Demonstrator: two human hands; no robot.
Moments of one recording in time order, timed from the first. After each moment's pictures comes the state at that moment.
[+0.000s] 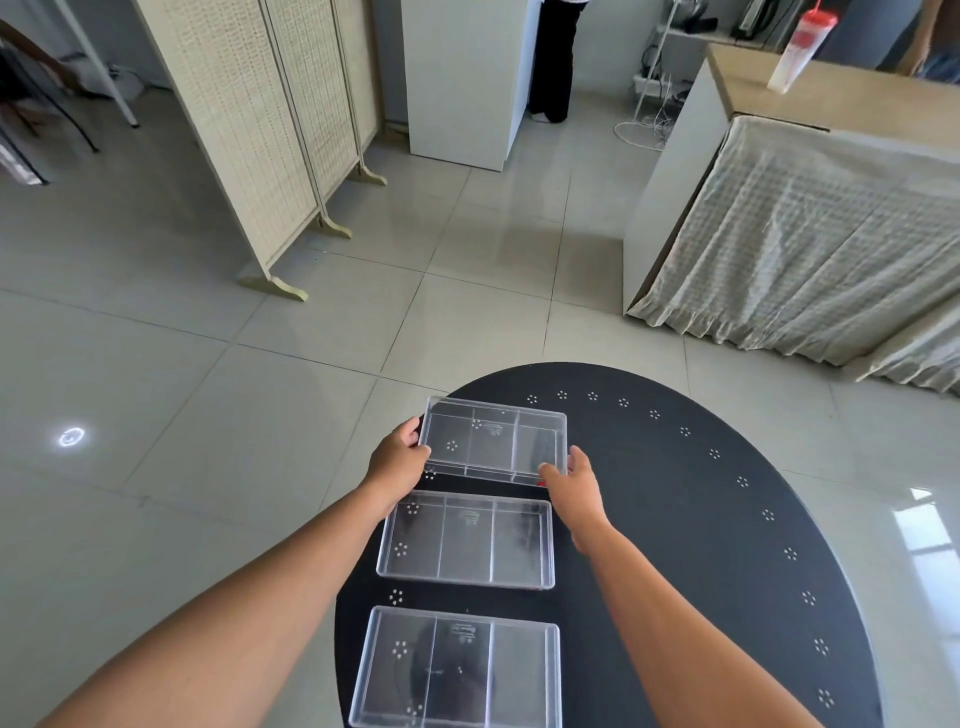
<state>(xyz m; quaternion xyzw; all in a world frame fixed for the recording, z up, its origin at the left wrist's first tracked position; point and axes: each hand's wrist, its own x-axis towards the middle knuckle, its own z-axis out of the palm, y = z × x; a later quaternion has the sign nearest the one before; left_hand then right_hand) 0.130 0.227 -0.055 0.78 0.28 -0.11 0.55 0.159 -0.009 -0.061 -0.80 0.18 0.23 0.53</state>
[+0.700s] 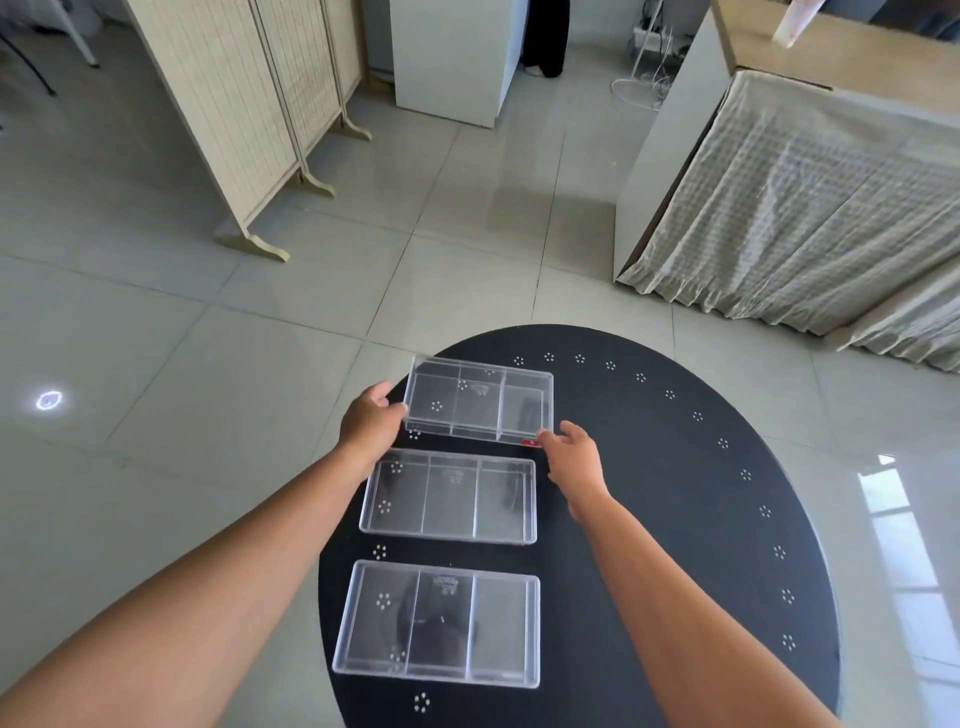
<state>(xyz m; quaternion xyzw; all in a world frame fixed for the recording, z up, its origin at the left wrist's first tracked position) 0.124 0.230 -0.057 0.76 0.33 -0.07 0.55 0.148 -0.025 -0.051 -0.80 0.23 0.23 0.50</state>
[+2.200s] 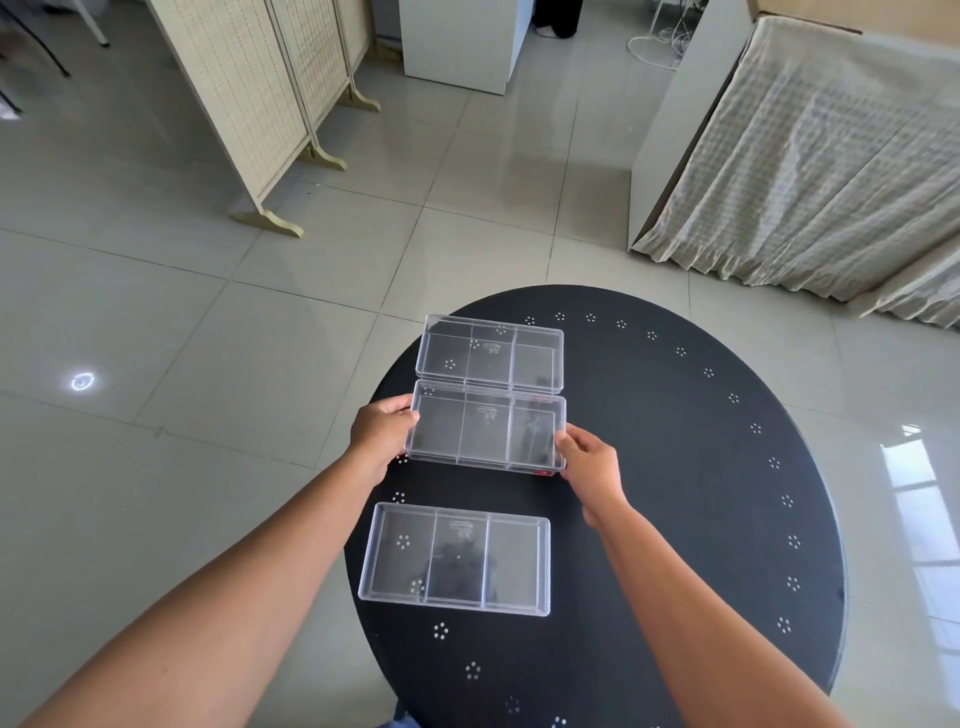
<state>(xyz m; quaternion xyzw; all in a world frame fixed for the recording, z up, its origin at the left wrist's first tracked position) 0.063 0.218 -0.076 0.68 0.39 -0.08 0.61 0.084 -0.049 -0.075 -0.75 0.22 0.21 0.59</state>
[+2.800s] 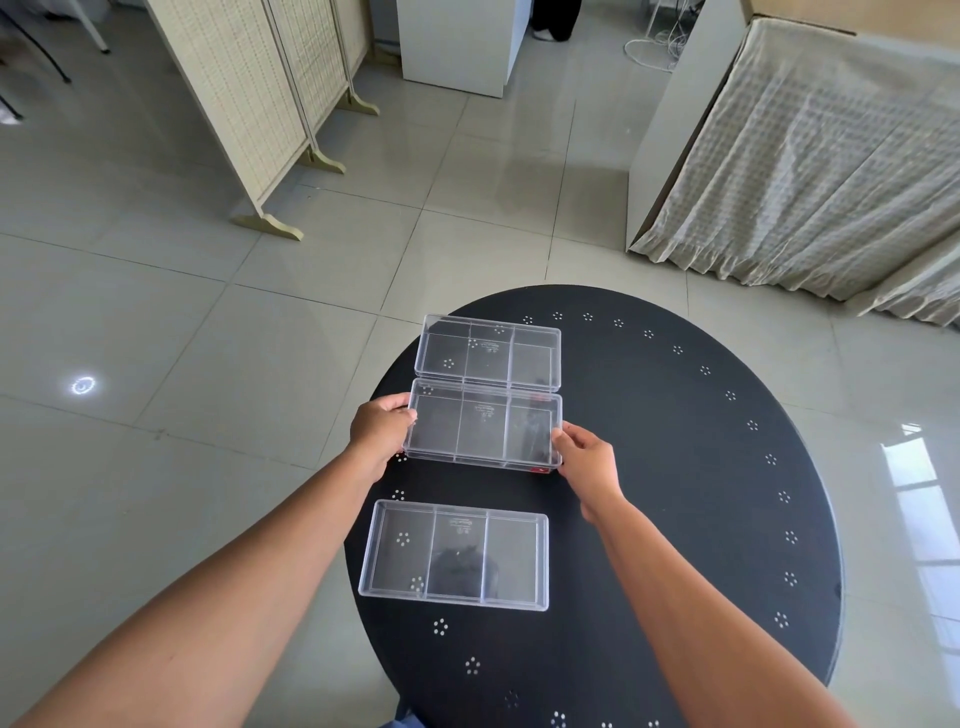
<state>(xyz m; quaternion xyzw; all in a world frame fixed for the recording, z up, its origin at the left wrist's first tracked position) 0.065 0.220 -0.080 0.69 0.39 -0.08 0.60 0.084 -0.048 -0.071 -0.76 0.21 0.20 0.57</state>
